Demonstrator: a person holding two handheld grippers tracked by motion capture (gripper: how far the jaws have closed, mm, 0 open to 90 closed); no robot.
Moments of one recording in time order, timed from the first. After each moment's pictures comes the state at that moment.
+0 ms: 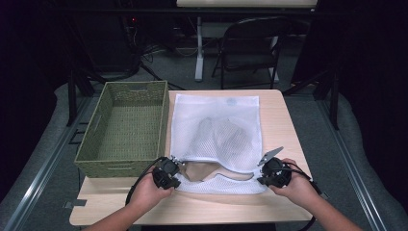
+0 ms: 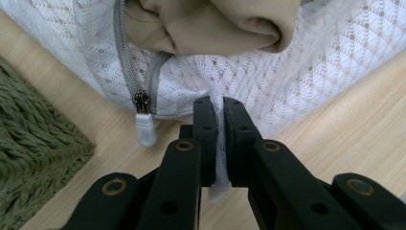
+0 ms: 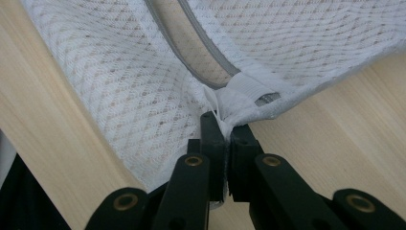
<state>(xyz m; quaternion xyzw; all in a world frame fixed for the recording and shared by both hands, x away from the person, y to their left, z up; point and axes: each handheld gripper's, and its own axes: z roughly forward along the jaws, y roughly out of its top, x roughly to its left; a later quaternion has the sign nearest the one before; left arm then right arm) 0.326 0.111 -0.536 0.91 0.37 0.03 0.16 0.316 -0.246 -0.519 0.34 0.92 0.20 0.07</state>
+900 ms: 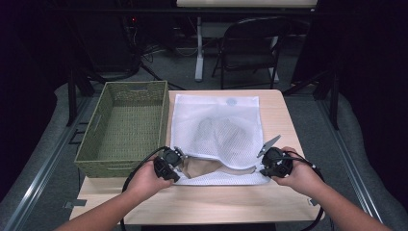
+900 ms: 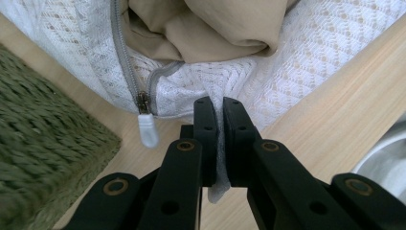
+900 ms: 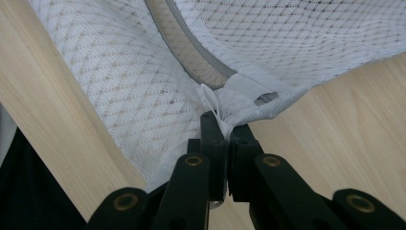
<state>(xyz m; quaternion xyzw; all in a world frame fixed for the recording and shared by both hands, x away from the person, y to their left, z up) 0.340 0.102 -0.495 0.93 0.35 0.01 0.12 0.331 -0.240 -0.480 0.30 0.94 0.15 0.09</state>
